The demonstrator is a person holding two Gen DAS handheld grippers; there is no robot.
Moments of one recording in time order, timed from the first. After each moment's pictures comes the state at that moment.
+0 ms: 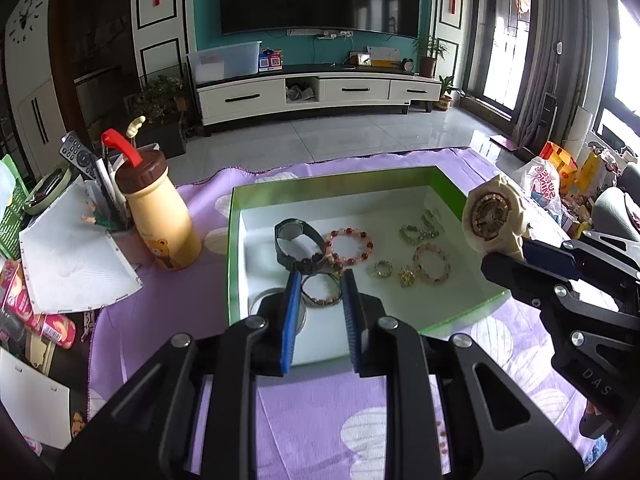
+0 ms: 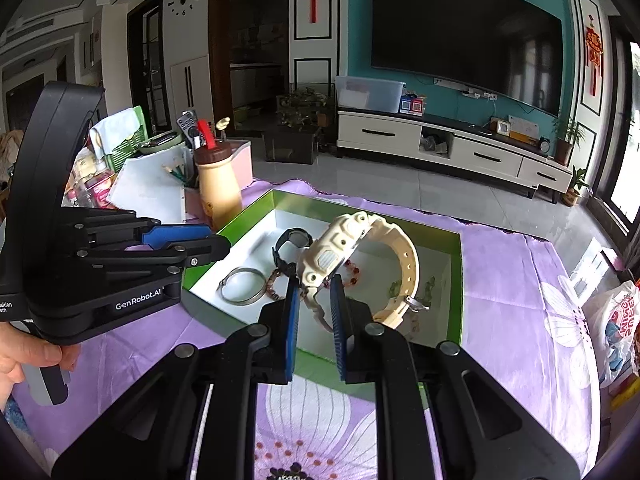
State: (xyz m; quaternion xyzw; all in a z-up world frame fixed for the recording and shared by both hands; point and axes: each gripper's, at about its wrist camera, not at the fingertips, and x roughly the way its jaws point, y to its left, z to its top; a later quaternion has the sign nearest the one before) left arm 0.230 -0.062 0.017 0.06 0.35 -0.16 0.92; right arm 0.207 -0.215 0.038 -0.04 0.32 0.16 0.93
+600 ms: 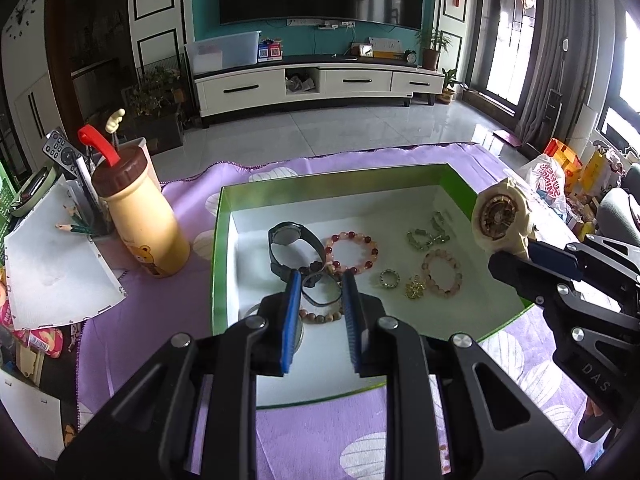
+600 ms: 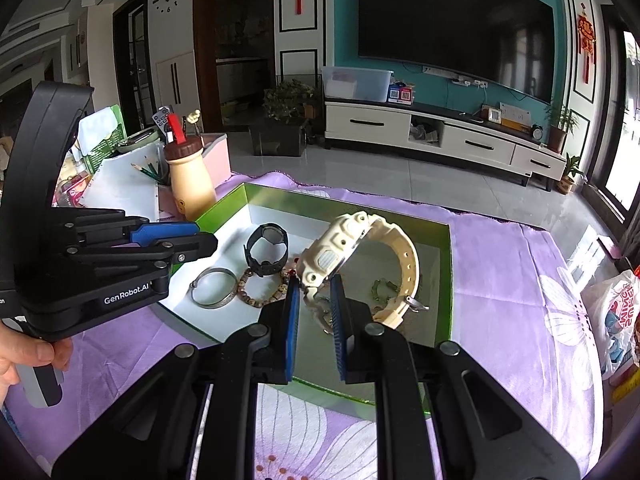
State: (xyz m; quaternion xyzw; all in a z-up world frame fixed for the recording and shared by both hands) left arm 0.259 -0.073 0.001 0.06 0.37 -0.16 0.91; right arm 0.234 -0.230 0.023 -0.04 0.34 0.14 0.93
